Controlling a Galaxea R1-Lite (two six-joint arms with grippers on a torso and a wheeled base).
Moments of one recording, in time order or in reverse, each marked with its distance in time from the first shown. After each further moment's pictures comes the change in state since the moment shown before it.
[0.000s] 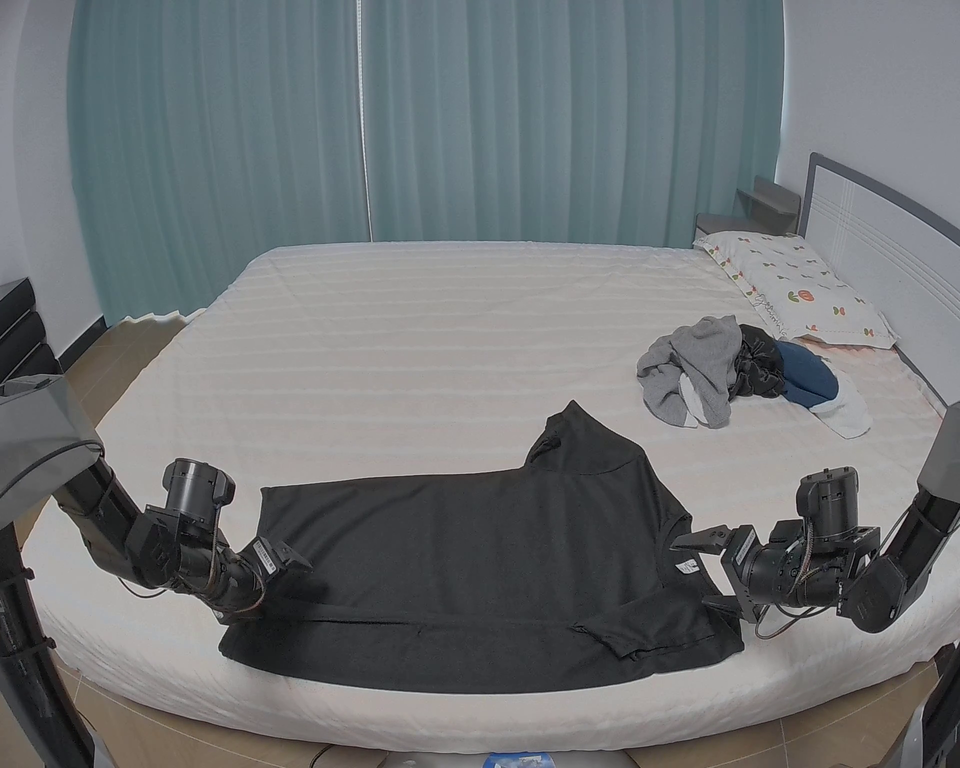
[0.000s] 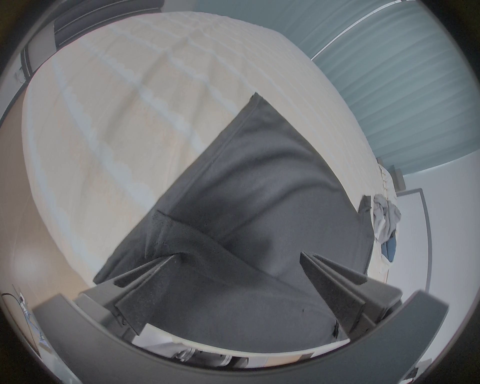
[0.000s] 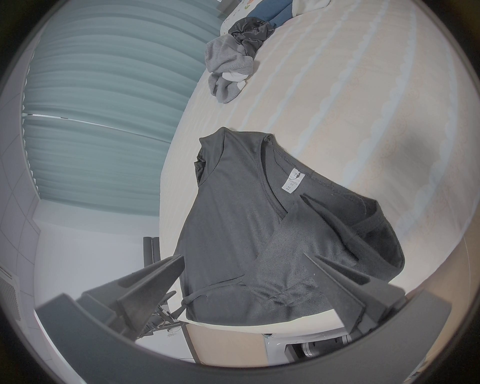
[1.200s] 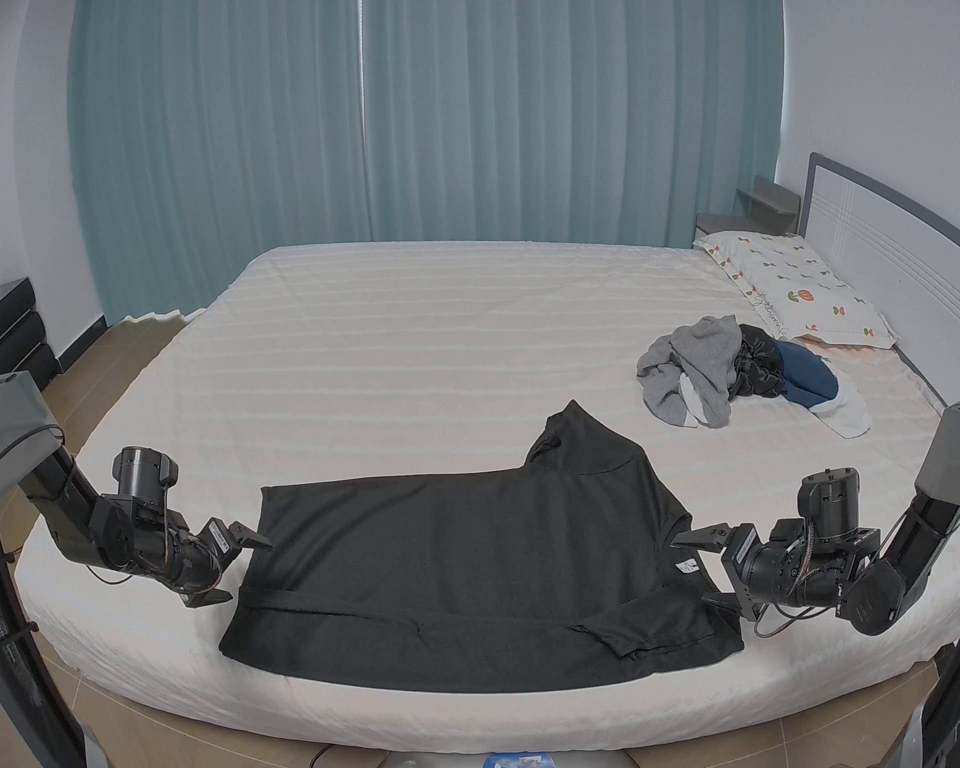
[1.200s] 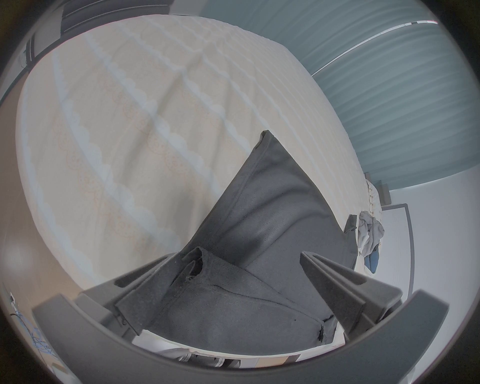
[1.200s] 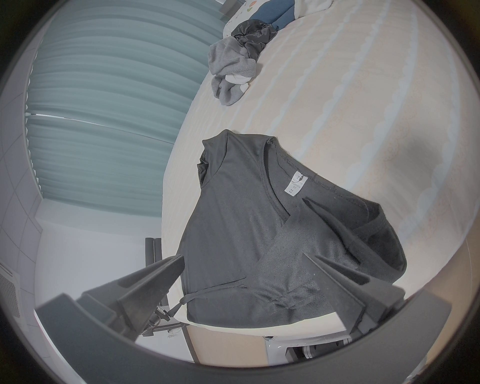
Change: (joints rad) left arm 0.177 -0.023 0.008 -0.010 -0.173 0.094; right arm -0.002 0.010 0.012 -0.045 -0.001 0.000
